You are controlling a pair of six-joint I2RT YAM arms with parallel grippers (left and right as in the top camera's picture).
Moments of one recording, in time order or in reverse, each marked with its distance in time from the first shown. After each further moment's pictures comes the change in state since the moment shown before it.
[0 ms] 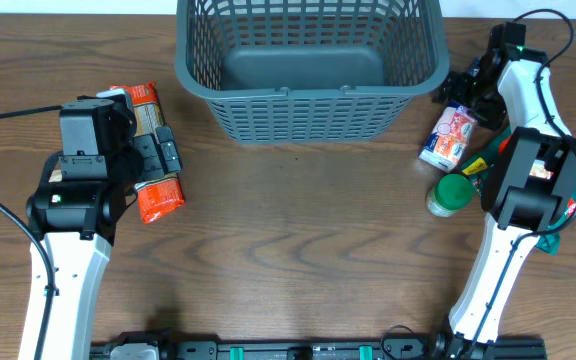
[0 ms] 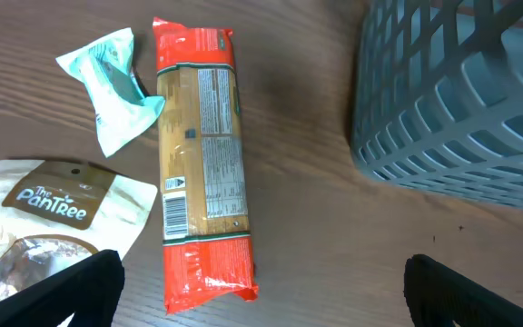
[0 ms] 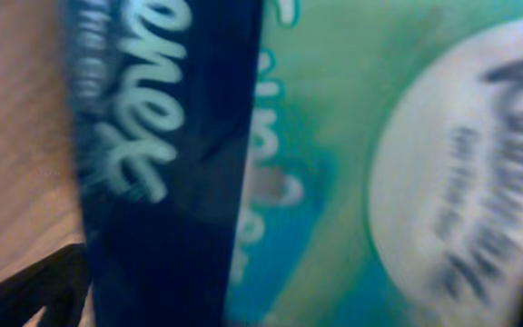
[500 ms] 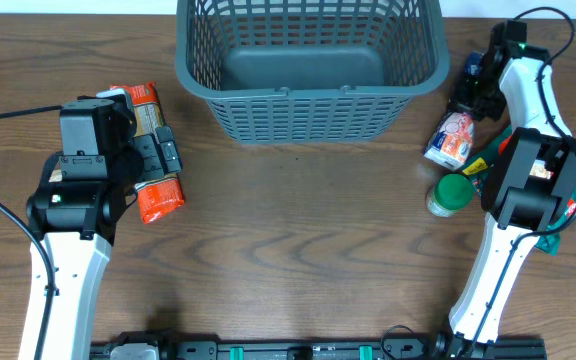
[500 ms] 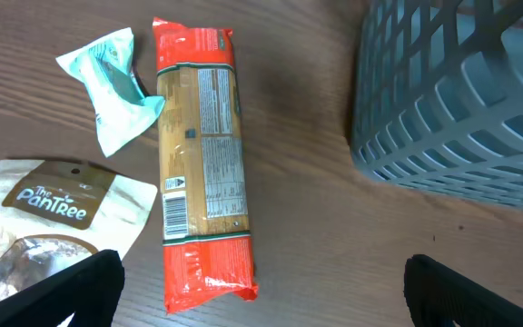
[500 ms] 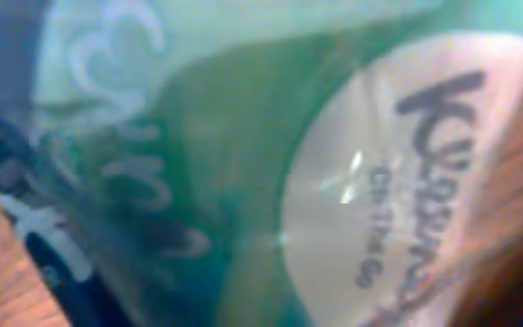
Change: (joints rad) left arm 0.000 0.000 0.000 0.000 0.000 0.000; right arm 0.000 0.001 0.046 -0.073 0.011 -0.016
